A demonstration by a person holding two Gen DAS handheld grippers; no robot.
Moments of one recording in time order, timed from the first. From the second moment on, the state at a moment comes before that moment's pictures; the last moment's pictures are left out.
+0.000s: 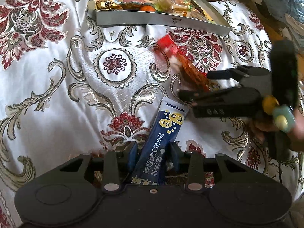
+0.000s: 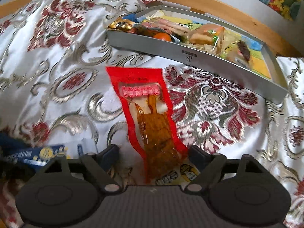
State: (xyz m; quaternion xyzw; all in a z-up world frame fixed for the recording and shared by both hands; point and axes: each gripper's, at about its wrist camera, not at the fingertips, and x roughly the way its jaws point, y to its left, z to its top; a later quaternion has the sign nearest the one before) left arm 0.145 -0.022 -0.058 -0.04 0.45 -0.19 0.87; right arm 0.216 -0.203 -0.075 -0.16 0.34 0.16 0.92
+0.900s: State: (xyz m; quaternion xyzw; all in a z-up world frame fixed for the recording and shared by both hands) left arm 0.133 -0.037 -0.049 0.01 0.41 -0.19 0.89; right arm 0.158 -0.229 -0.042 -0.10 0.26 0.13 0.95
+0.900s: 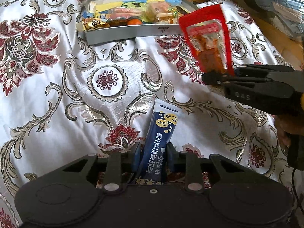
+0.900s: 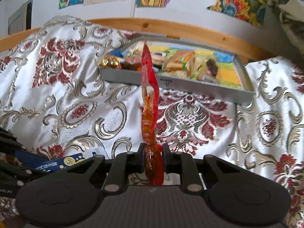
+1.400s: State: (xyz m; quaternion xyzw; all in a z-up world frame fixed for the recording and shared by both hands) left arm 0.113 -0.046 -0.050 0.01 0.37 -0.17 0.91; right arm 0.103 -0.247 -0.044 -0.03 0.20 0.10 0.98
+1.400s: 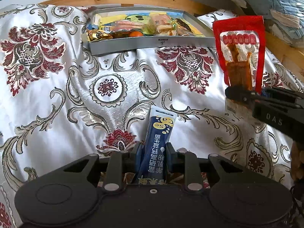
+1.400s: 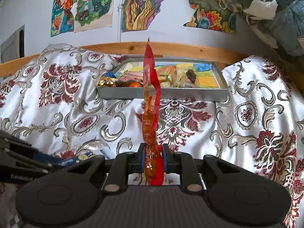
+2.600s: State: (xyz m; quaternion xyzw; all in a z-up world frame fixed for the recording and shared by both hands) left arm 0.110 -0.041 -0.011 -0.07 0.27 -0.10 0.96; right arm 0.112 -0.239 -0.021 0.00 0.17 0.14 0.98
